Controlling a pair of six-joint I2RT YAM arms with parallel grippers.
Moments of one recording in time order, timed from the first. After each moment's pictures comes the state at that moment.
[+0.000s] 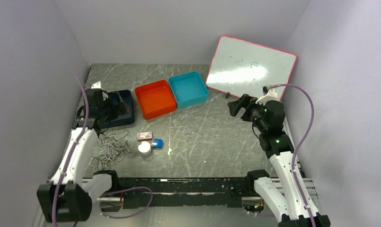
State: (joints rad) left arm 0.03 0.99 0.83 -0.50 -0.01 -0.43; right arm 0.14 0.74 0.76 -0.29 -0.13 0.42
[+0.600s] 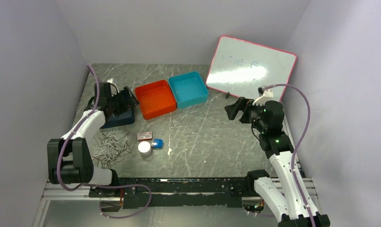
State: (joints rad) left arm 0.03 1.36 0.86 -0.21 0.26 -0.46; right arm 0.14 0.74 0.75 -0.31 -0.23 0.36
